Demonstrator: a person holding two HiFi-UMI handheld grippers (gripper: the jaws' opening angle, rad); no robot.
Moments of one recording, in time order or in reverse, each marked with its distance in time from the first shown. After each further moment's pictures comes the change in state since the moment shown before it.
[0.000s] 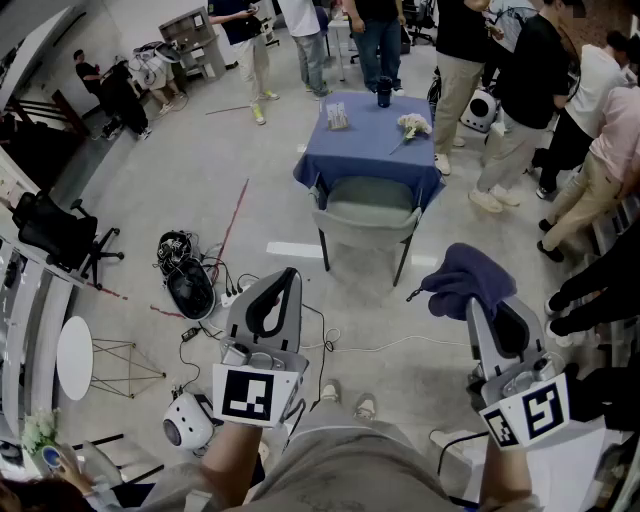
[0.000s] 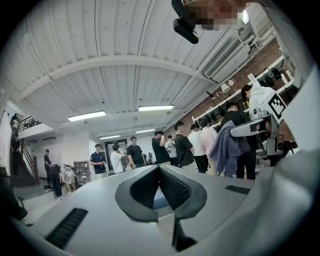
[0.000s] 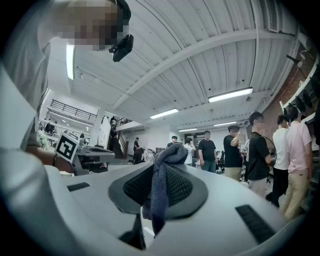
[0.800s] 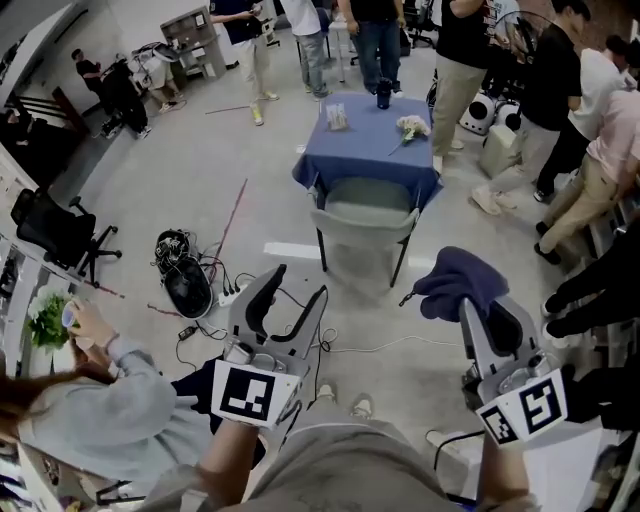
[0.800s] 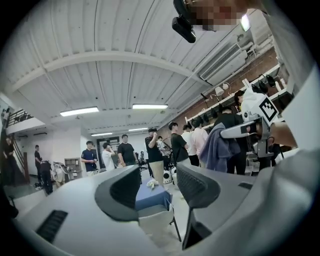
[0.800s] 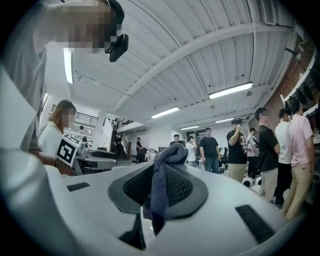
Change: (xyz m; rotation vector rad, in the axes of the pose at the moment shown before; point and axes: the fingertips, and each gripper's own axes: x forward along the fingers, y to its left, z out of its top) left arm -0.008 -0.018 -0.007 -0.021 0.014 -0.100; right arm -0.002 0.010 -0.003 0.040 0.010 0.026
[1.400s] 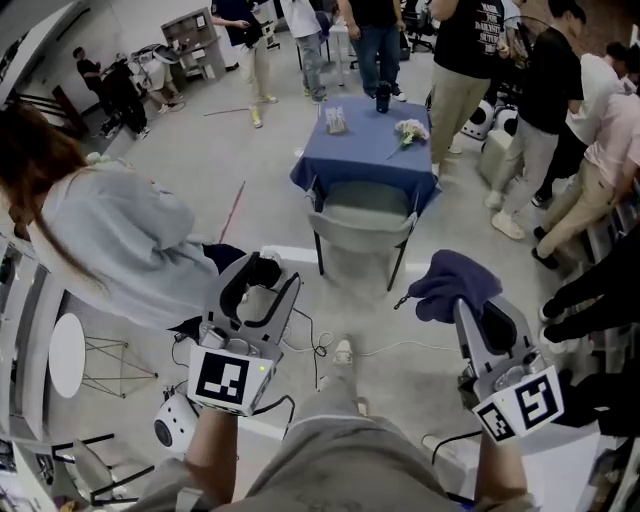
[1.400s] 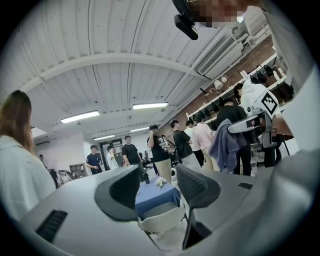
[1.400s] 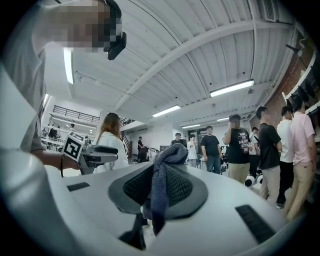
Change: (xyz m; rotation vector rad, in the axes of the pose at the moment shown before) left arm 0.003 0.039 -0.002 0.134 -0.009 0.034; right arm 0.008 -0.005 -0.013 0.002 0.011 0.023
